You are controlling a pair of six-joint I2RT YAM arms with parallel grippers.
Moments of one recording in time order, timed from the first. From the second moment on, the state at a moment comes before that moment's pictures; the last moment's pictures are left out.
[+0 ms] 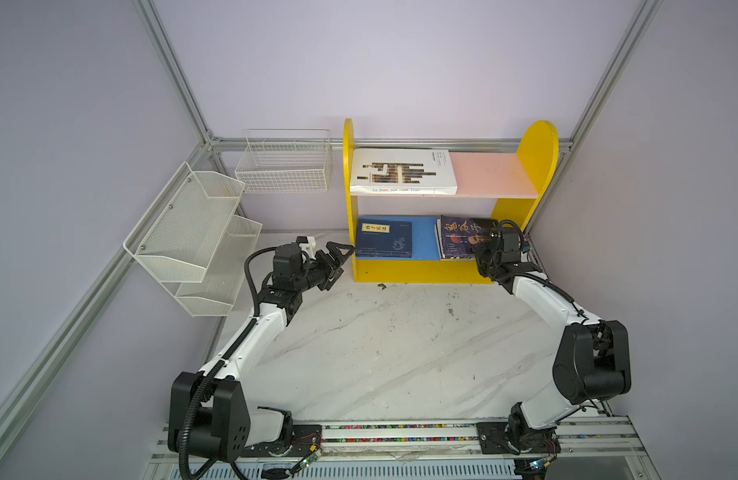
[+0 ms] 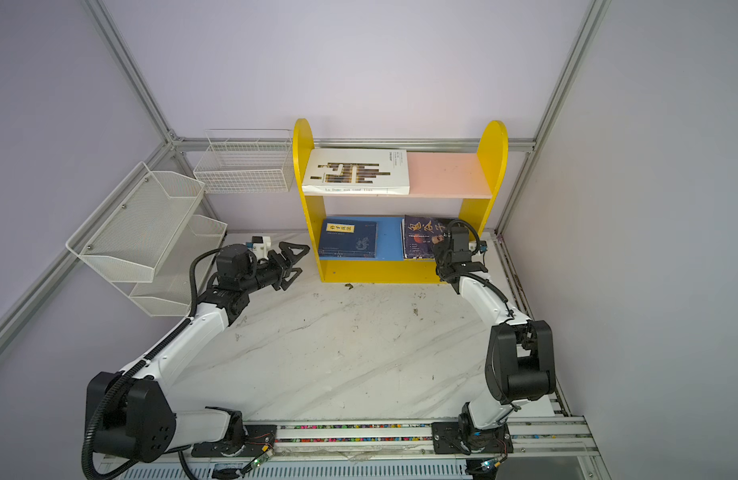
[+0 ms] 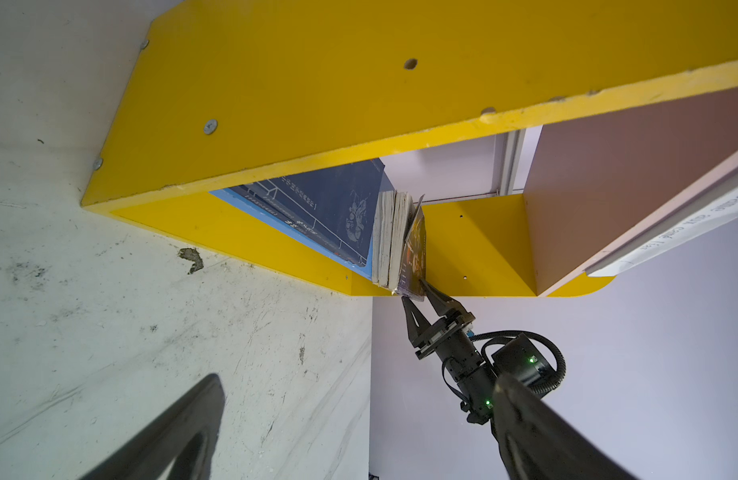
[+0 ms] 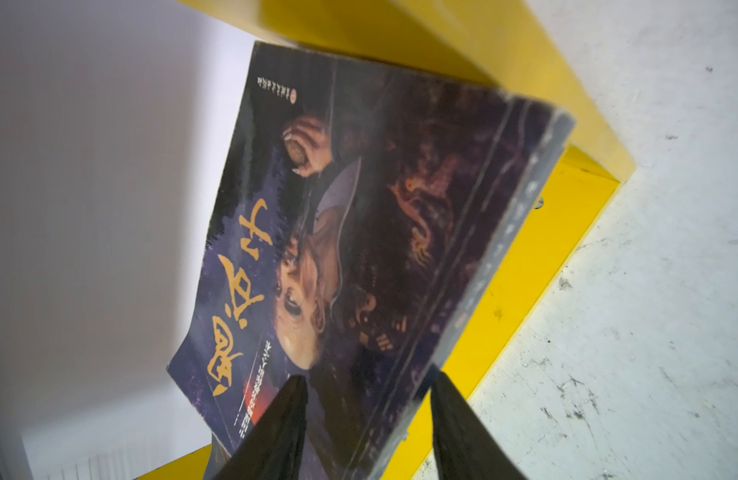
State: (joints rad) left arm -0.16 1.32 0.98 0.01 0.55 -1.12; right arm 0.14 1.60 1.21 -0.19 0.12 1.34
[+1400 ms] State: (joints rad) left arm -0.11 1.15 0.62 0.18 -0.34 -0.20; right arm 0.30 1.05 0.74 -0.37 0.61 0.96
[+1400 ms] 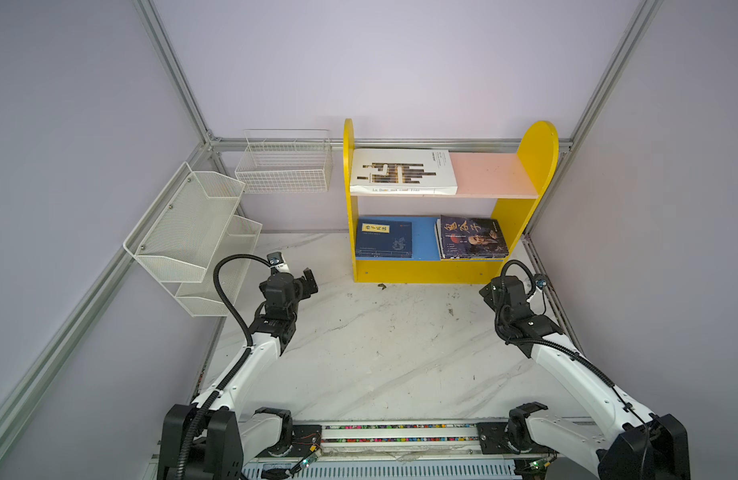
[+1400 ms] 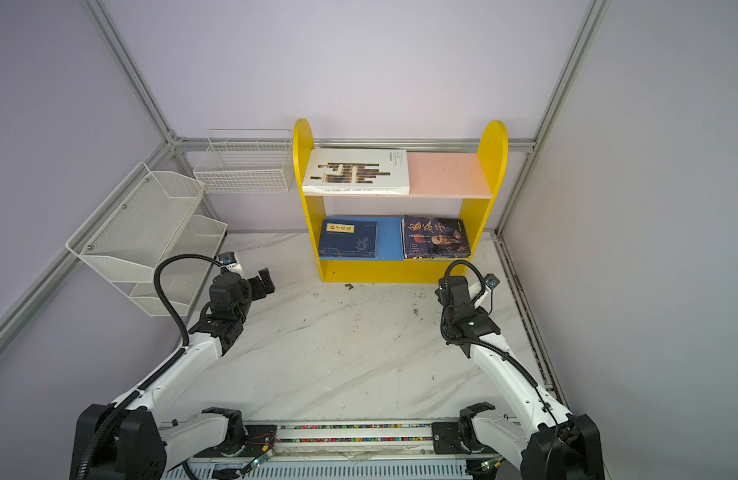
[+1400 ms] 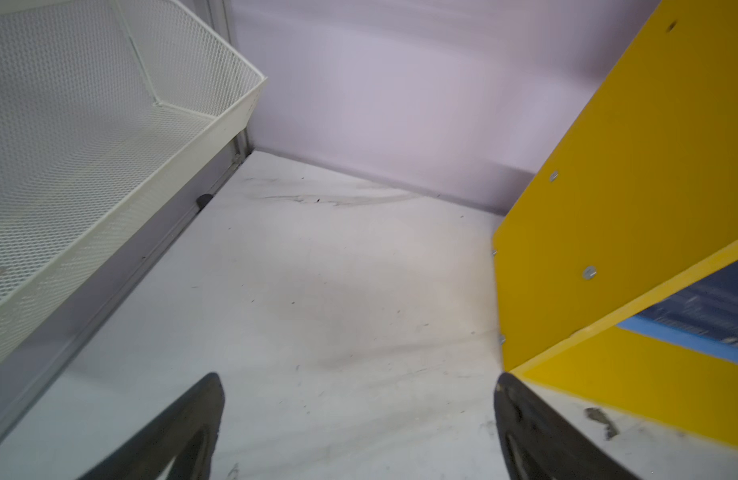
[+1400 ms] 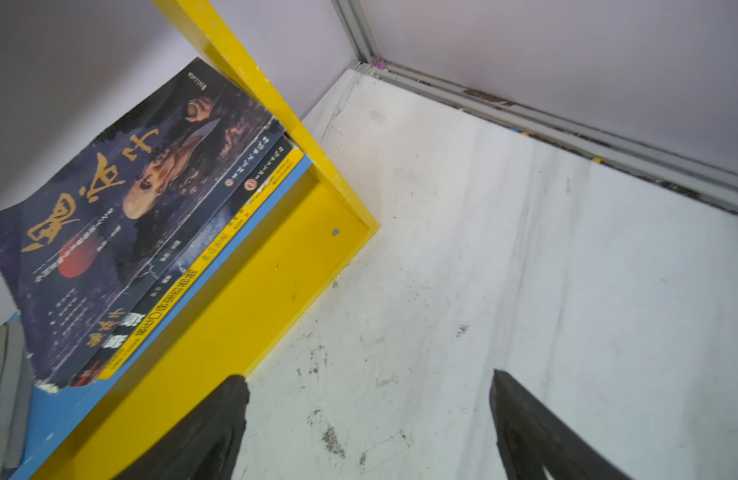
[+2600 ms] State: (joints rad) left arm -0.04 1.58 0.38 0.92 -0.45 -0.02; right arm 0.15 1.80 0.44 1.22 0.49 0.13
